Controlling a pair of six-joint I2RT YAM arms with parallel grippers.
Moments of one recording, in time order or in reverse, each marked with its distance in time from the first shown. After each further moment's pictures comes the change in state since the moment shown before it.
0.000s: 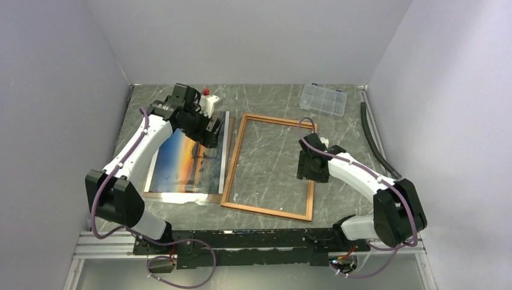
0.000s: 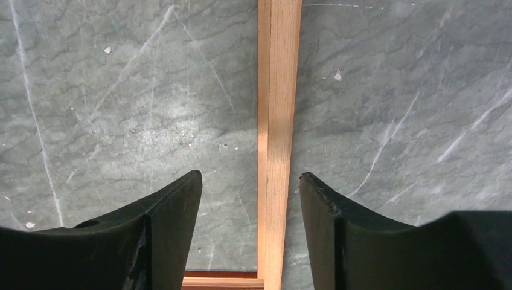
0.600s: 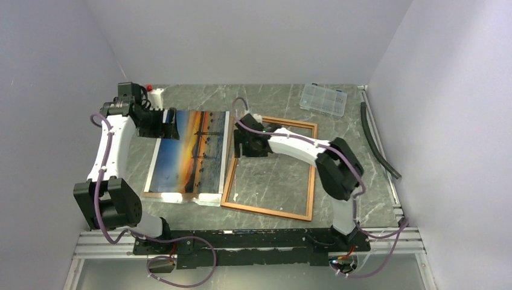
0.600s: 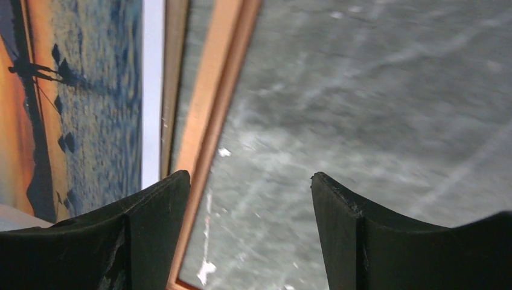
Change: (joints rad) left arm 0.433 -0.026 0.040 -0.082 0.052 -0.024; right arm 0.341 0.546 0.626 0.142 -0.062 0.079
